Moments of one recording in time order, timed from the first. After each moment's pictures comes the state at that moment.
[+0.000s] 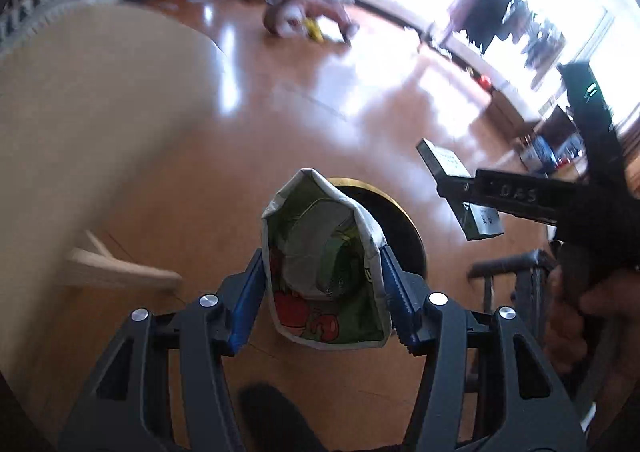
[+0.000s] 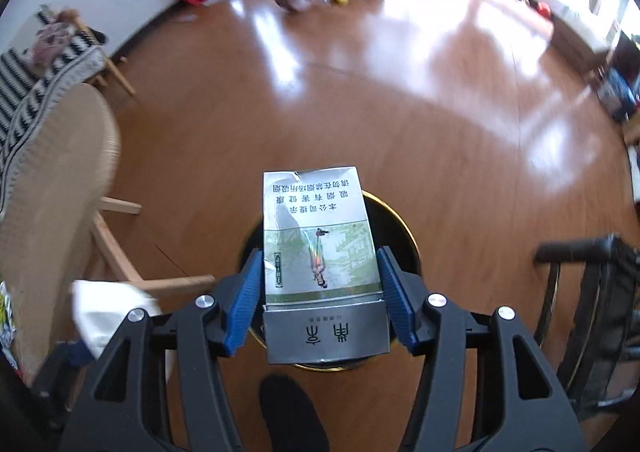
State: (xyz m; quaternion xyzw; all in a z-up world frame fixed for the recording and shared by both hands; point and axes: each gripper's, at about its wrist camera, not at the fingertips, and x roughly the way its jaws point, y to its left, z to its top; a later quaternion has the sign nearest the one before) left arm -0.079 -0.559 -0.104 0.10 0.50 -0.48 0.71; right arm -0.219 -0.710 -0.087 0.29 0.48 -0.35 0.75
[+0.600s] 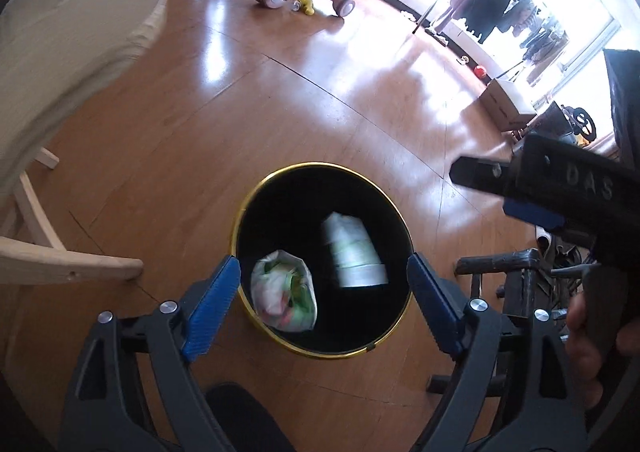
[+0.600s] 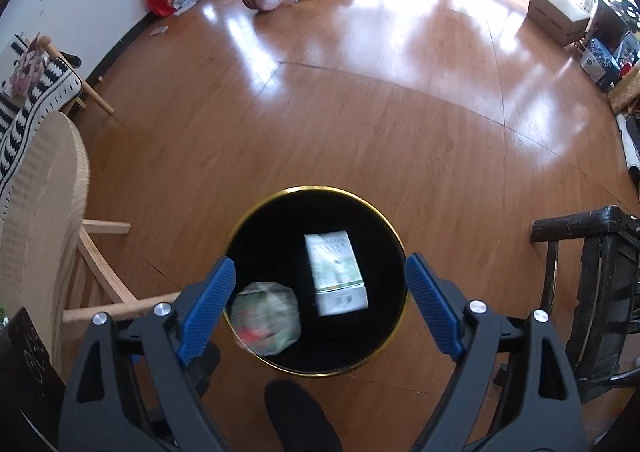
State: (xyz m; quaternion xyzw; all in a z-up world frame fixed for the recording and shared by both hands) left arm -0.075 -0.589 -0.127 0.09 0.52 -0.49 0.69; right arm -0.209 -0.717 -0.089 0.32 0.46 -0.38 0.74
